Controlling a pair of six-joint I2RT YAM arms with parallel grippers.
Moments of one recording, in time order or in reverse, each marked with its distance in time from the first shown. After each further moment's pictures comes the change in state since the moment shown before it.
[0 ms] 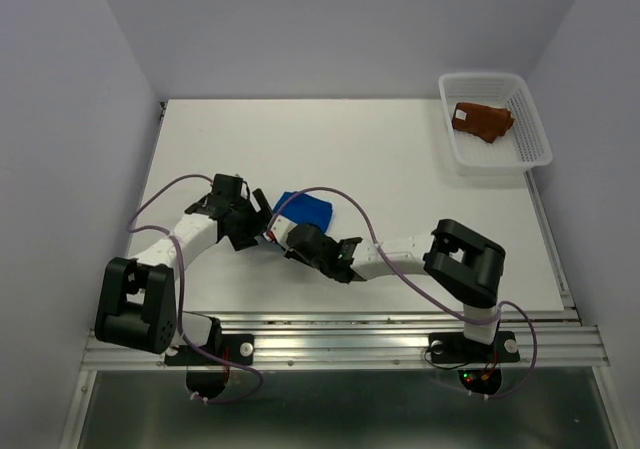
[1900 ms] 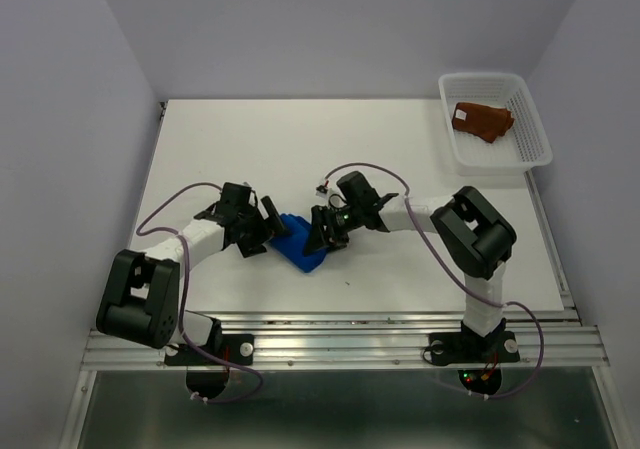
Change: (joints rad) left arm -0.050 0.011 -0.080 0.114 0.027 -0.055; right arm -0.438 0.069 0.014 -0.069 -1.217 0.903
